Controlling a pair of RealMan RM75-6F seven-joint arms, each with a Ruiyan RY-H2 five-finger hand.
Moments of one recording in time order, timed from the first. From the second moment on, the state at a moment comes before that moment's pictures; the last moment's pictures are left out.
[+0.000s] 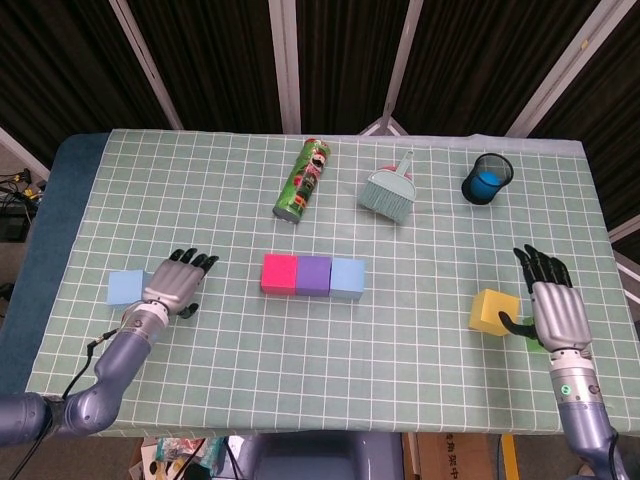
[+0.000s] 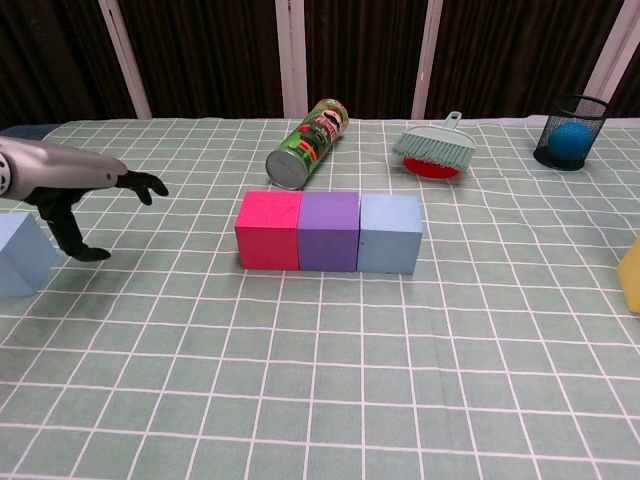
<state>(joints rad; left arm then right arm) -0.89 -1.28 -0.09 -1.83 0.49 0.95 0.85 0.39 -1.09 0.07 -1.86 -1.06 1.35 -0.19</state>
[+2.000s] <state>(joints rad) -1.08 -1.53 -0.06 -1.72 0.34 1.00 0.85 0.33 -1.10 0.15 -1.85 -1.10 1.29 -0.19</state>
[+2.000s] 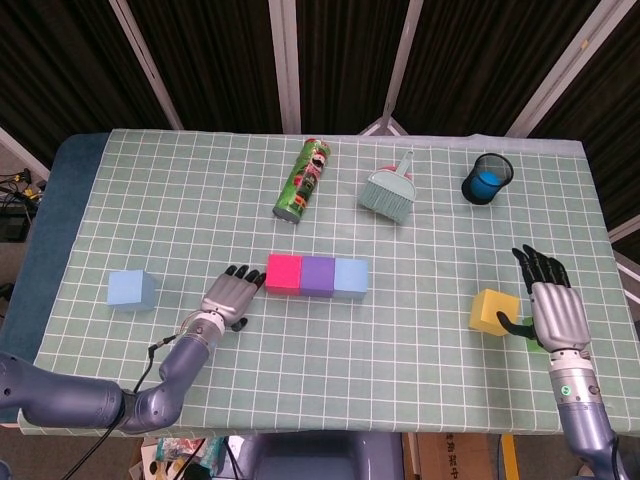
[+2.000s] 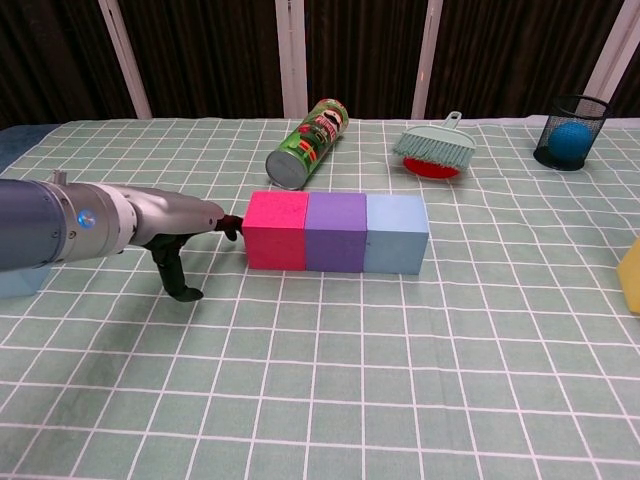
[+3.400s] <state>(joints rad) -0.76 -1.27 -0.02 -1.95 0.96 1.46 0.46 0.33 -1.13 0.15 -1.89 -1.03 1.27 -0.34</state>
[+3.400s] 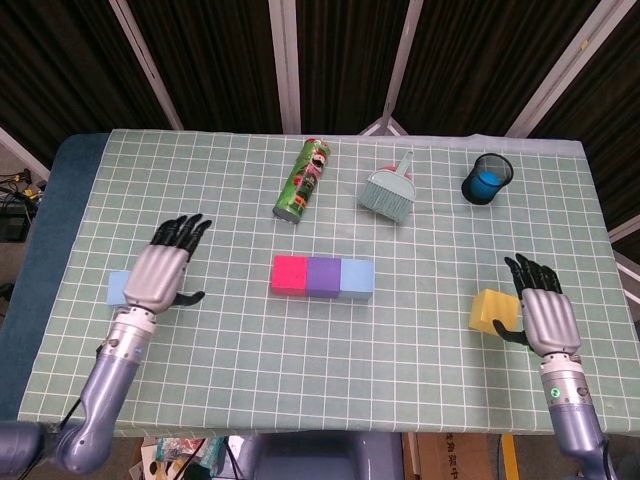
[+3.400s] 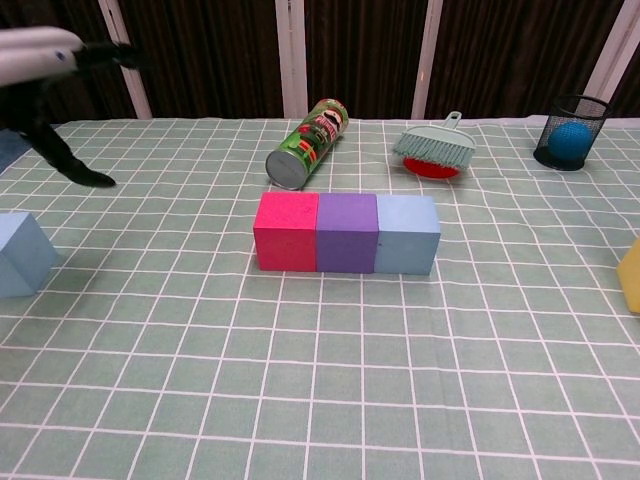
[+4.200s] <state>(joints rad) -0.61 -1.14 -0.12 -2.00 1.08 1.42 0.31 0.44 -1.28 0.16 -1.83 -0.66 1.28 -0.66</state>
